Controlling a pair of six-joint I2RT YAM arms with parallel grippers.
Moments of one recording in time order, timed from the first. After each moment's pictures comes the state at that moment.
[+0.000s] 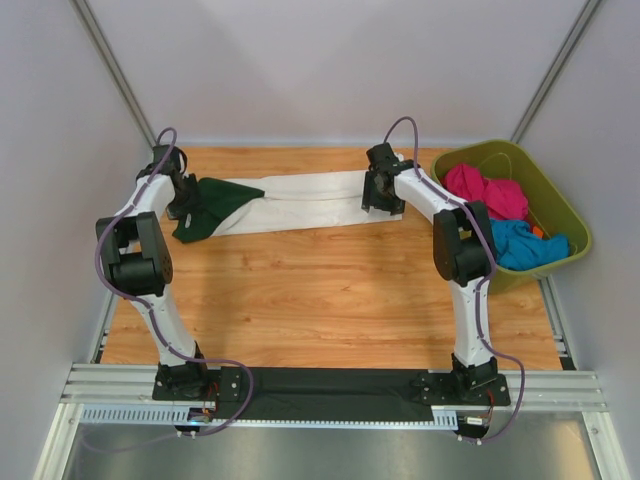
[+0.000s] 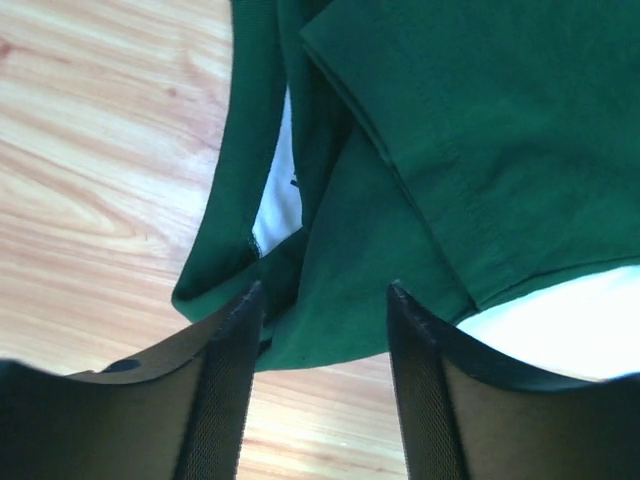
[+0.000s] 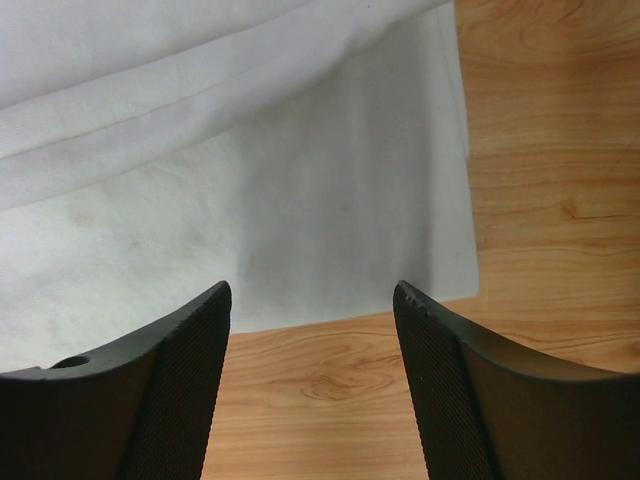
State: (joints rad) left arm 0.16 1.95 1.51 -0.62 -0.06 -0.21; right arm 0.35 2.22 1.82 -0.70 0.20 0.45
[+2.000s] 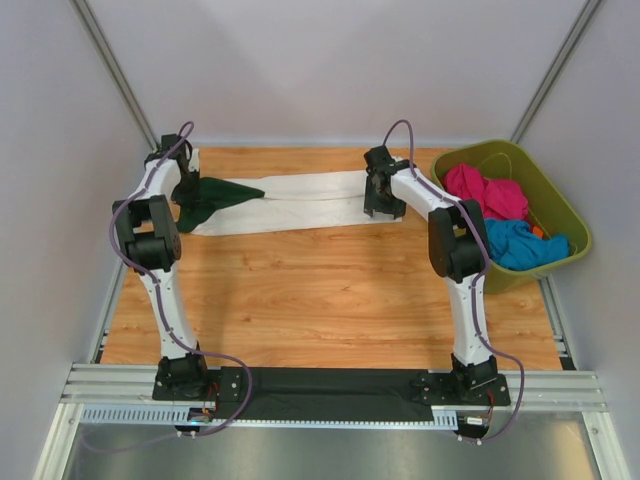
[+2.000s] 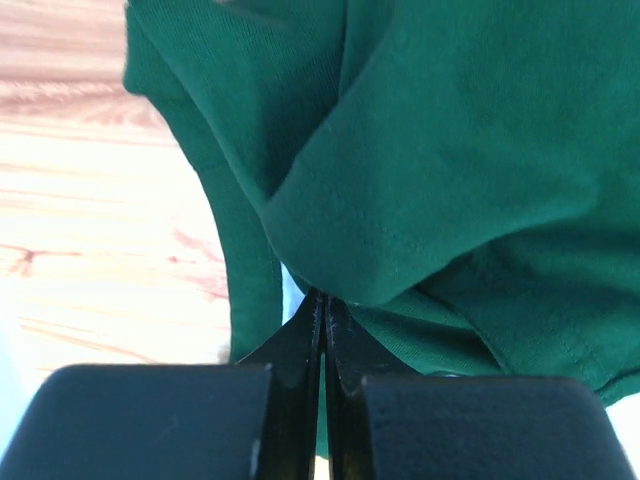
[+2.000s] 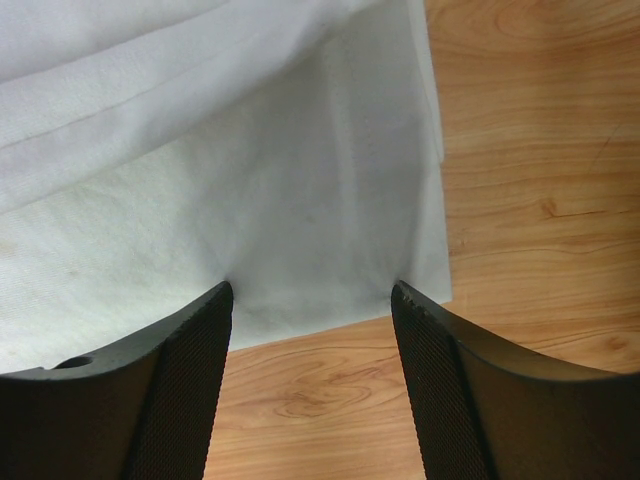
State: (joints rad) left arm 0.16 2.25 1.87 -0.77 -0.03 0.11; right arm 0.35 2.28 1.87 -0.77 0.26 0.45
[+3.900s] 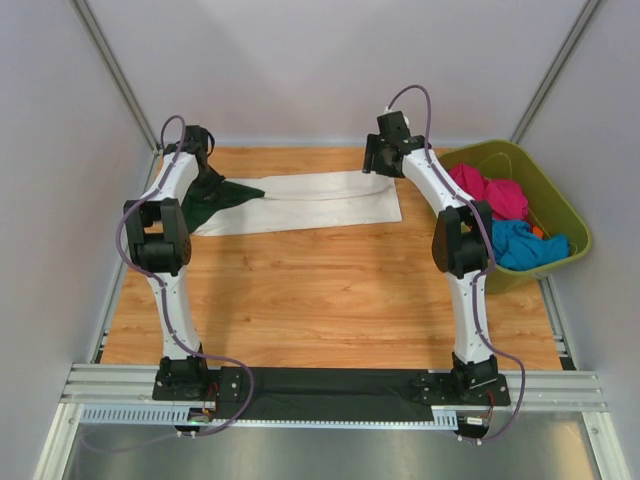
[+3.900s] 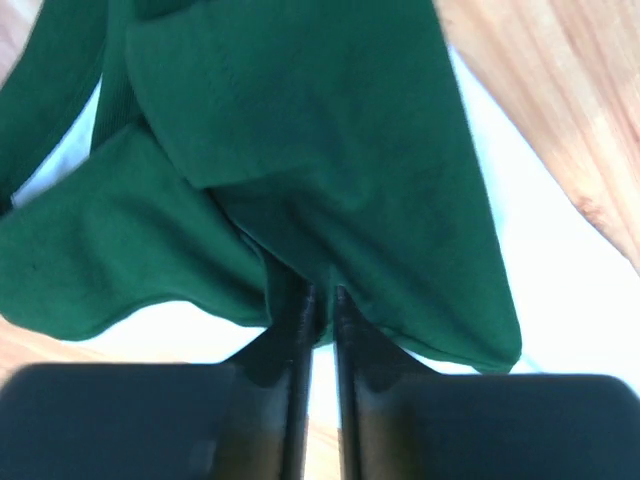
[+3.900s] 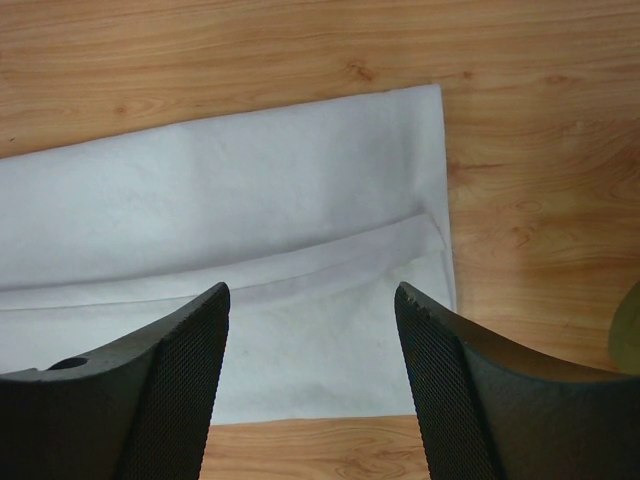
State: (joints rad) left arm 0.03 2.20 1.89 -0.84 -0.11 -0.80; right arm 0.30 2.32 2.17 -0.69 0.12 0.37
